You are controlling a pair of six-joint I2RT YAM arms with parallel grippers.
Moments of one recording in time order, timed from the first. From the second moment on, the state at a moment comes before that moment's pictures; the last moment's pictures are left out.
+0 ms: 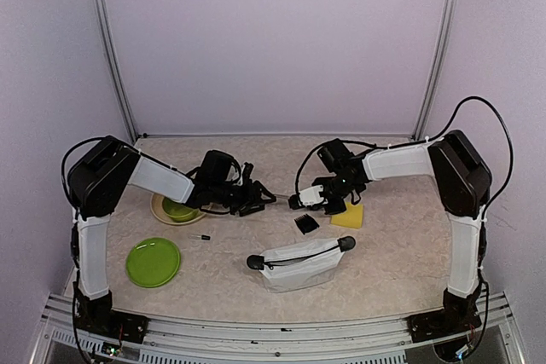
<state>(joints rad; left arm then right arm) -0.62 2.08 1.15 0.30 0.53 -0.81 0.61 2.06 1.38 -0.41 -0.13 -1.24</state>
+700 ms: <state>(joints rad) -0.59 2.25 1.23 0.52 0.50 -1.00 0.61 2.04 1.32 -0.32 -0.15 -1.28</state>
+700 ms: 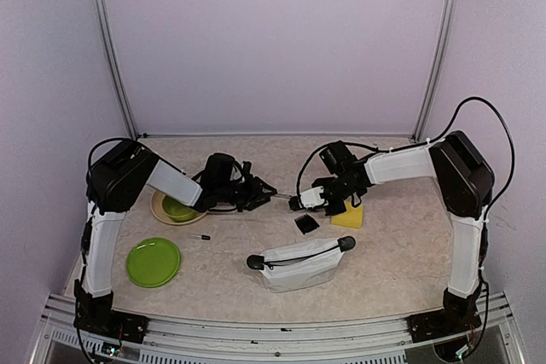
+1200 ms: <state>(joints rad) -0.59 2.31 1.24 0.81 0.55 -1.05 0.60 2.03 1.31 -0.33 -0.12 -1.26</state>
